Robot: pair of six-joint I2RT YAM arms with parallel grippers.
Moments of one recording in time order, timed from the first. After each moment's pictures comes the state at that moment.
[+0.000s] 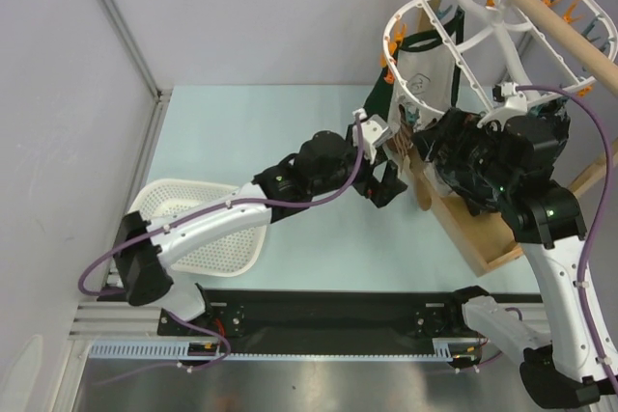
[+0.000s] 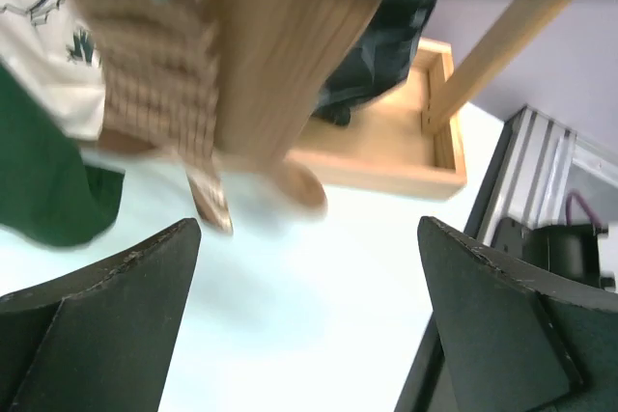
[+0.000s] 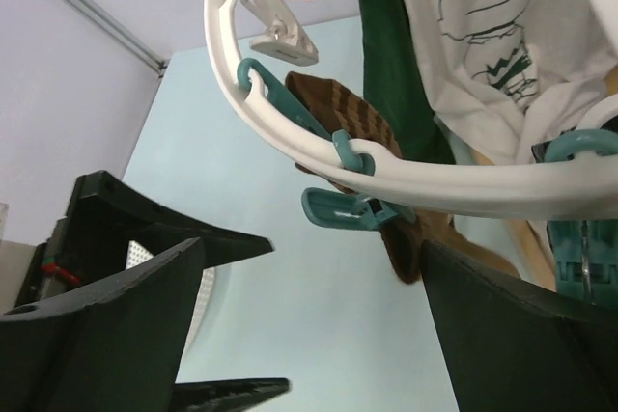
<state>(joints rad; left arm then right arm) -1.03 1.56 1.41 -0.06 0.08 -0.18 0.25 0.92 1.37 -0.72 -0.12 0.44</state>
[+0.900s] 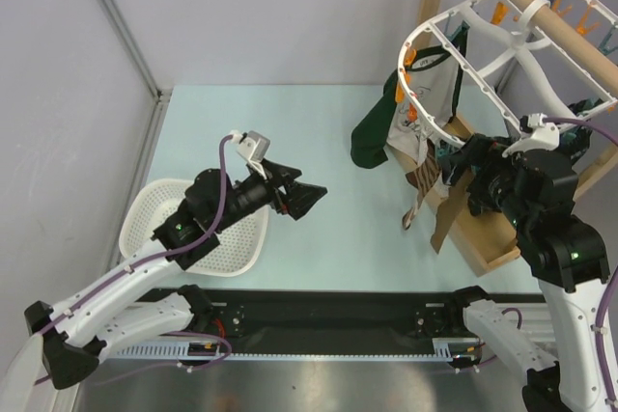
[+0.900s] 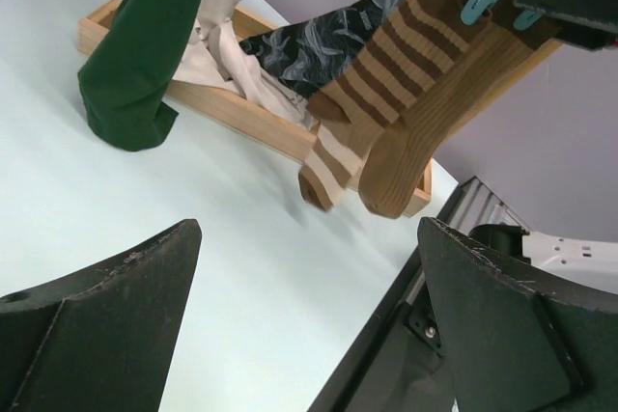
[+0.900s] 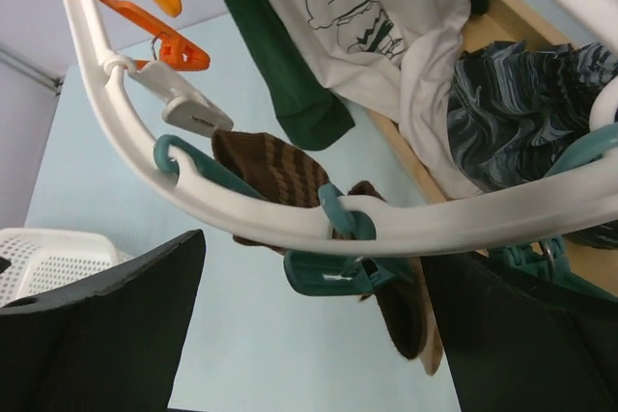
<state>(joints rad) -0.81 0.86 0.83 -0.01 0.12 -0.44 0.25 0.77 1.35 -0.92 0.11 0.43</state>
